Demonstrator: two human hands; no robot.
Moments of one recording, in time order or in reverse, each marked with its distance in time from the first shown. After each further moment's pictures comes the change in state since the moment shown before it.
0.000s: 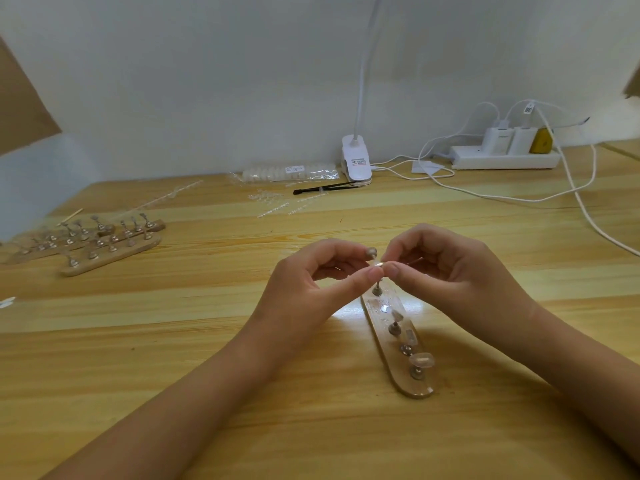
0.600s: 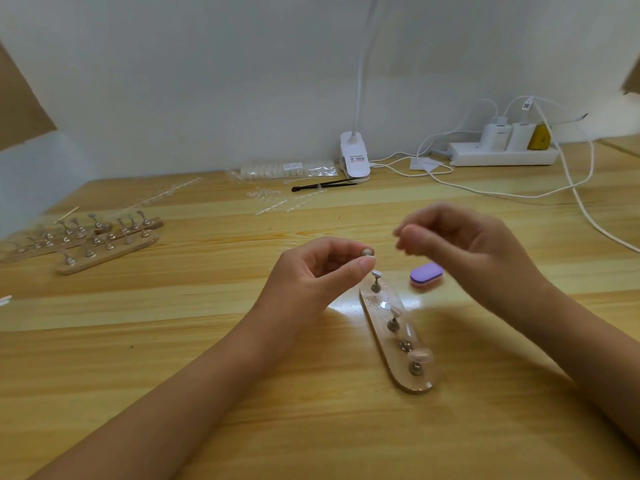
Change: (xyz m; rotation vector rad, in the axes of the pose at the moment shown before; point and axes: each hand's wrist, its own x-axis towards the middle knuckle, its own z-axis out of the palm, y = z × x) left_hand 0.002 0.001 0.000 -0.155 -0.019 -0.158; right_hand 0.007 0.003 -0.018 -0.066 0.090 0.038
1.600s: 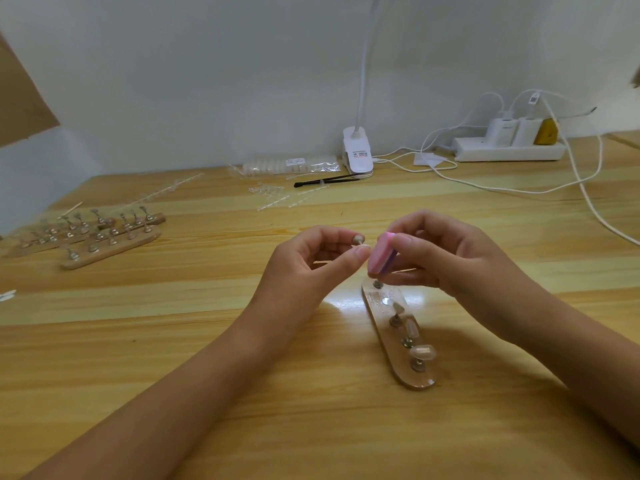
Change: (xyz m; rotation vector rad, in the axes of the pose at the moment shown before) left_hand 0.001 -0.003 -0.004 0.074 0.085 0.040; right_hand -0.006 -0.013 0.014 0.318 -0.146 0.217
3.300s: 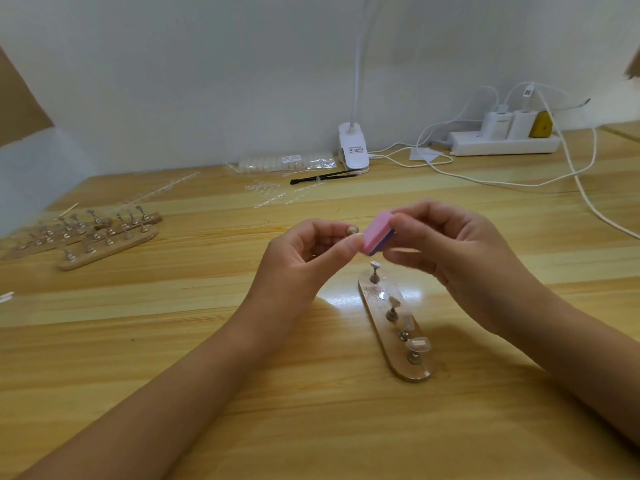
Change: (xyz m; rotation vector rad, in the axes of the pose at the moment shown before) left_hand 0.000 0.002 0.001 -0.027 0.003 0.015; right_hand 0.001 0.002 0.002 0.136 0.073 -0.039
